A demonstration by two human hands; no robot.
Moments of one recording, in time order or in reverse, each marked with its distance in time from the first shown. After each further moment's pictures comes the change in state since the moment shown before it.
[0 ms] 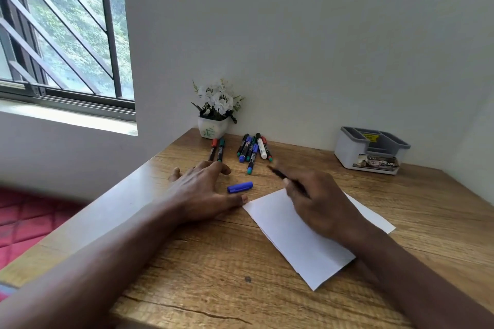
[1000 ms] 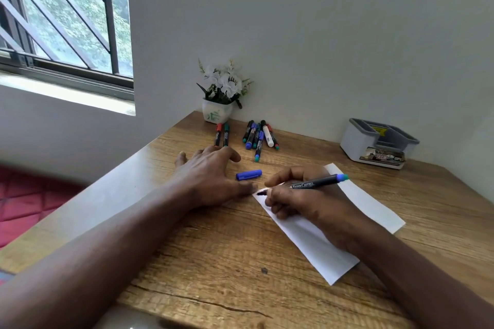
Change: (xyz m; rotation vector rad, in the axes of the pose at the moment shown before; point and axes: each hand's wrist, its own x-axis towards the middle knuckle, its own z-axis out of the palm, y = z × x) left_hand 0.004 -0.004 0.003 -0.013 0.033 0.015; right_hand -0.006 -0.035 0.016 0.723 -0.149 0.375
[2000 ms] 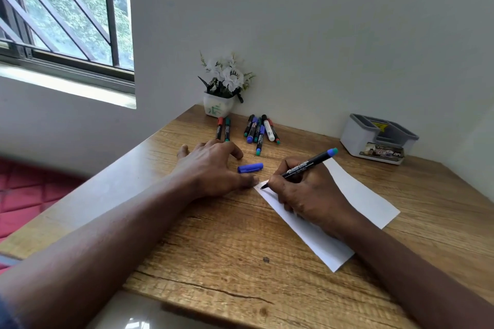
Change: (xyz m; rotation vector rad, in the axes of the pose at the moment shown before) left_hand -0.002 0.002 -0.001 -0.009 -0.008 -0.005; right_hand 0.006 0.005 0.009 -0.229 0.119 -0.166
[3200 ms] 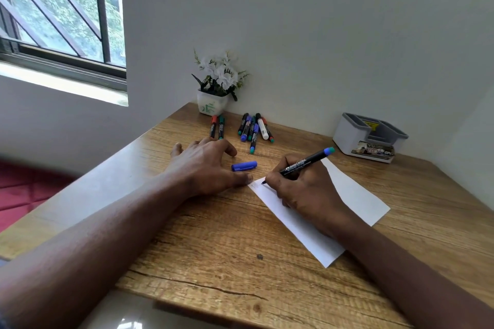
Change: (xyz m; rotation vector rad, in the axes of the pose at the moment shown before) left_hand 0.001 0.002 0.000 0.010 -0.009 -0.009; right_hand 0.000 0.004 -0.003 -0.076 0.084 0.018
